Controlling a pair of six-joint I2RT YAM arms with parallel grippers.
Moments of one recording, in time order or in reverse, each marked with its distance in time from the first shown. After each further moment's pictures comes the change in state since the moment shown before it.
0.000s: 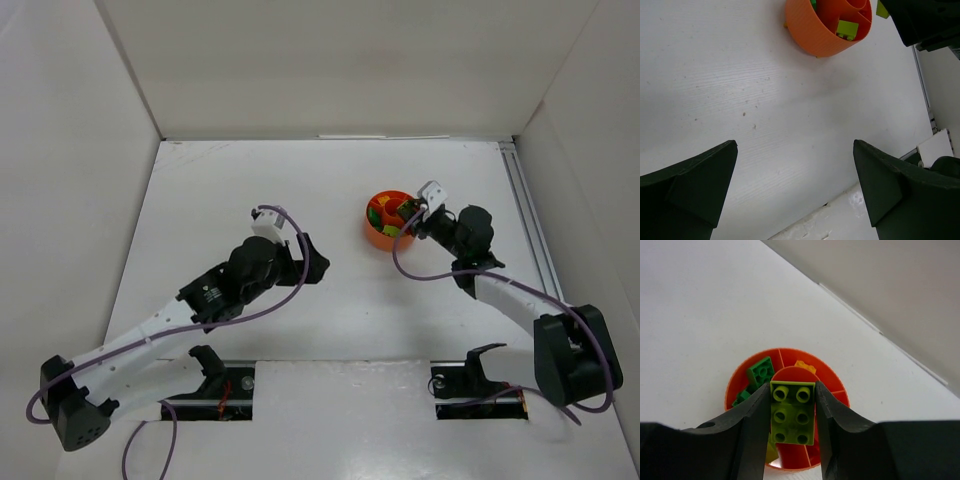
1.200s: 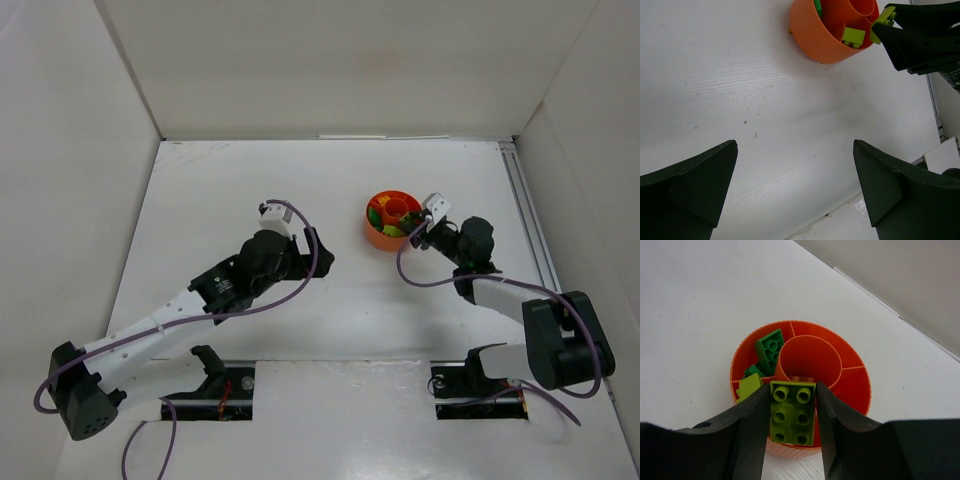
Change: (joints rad) left arm 0.000 0.099 0.039 0.029 -0.026 0.000; right arm -0.066 0.073 -0.126 0.229 -0.133 0.042
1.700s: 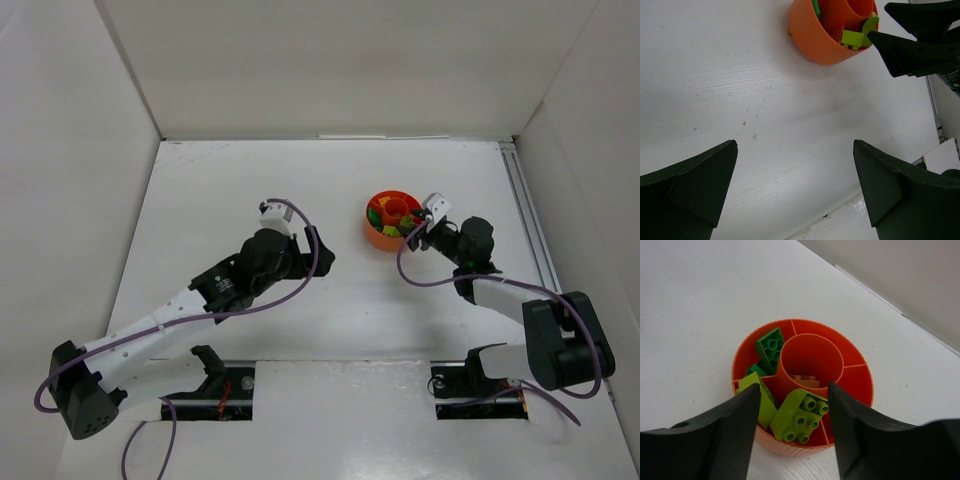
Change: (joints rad) left arm 0.000 0.009 0.007 0.000 -0.001 0.000; right arm 0.000 0.005 0.000 -0.005 0.000 0.010
